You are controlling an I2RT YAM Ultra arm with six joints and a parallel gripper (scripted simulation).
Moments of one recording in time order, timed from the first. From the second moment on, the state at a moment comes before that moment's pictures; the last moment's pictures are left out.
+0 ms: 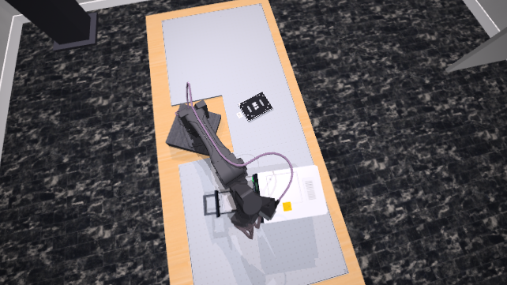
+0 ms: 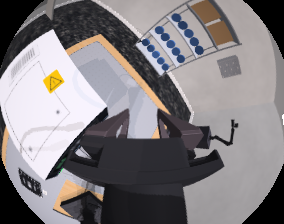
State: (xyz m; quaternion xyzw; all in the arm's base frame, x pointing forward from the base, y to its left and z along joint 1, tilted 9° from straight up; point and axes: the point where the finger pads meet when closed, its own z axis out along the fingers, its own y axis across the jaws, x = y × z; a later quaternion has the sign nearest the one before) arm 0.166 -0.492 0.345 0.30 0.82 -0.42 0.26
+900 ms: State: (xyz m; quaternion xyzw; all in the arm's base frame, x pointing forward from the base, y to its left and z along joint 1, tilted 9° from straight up) arm 0.108 -0.505 0.293 0.38 0.83 -0.36 0.21
